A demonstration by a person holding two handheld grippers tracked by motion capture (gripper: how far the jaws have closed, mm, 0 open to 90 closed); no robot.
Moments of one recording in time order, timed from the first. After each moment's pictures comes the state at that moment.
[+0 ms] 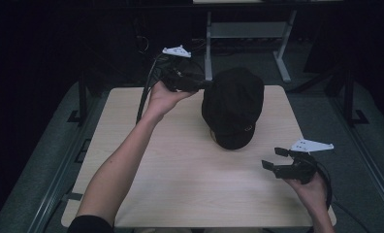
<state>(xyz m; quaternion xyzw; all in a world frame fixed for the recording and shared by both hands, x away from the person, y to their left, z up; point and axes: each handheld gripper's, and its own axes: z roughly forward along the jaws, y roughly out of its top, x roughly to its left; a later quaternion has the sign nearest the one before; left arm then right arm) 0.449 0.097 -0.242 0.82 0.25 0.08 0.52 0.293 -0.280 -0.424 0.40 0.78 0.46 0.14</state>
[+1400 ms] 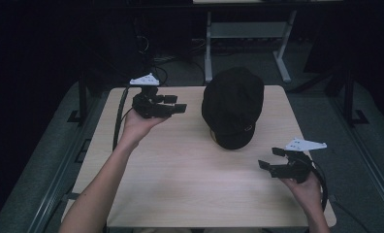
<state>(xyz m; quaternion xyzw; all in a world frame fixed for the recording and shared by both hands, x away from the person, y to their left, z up) 0.409 0.170 -0.294 0.80 0.30 0.07 0.52 0.297 -0.270 -0.429 0.41 0.79 0.44 0.15</state>
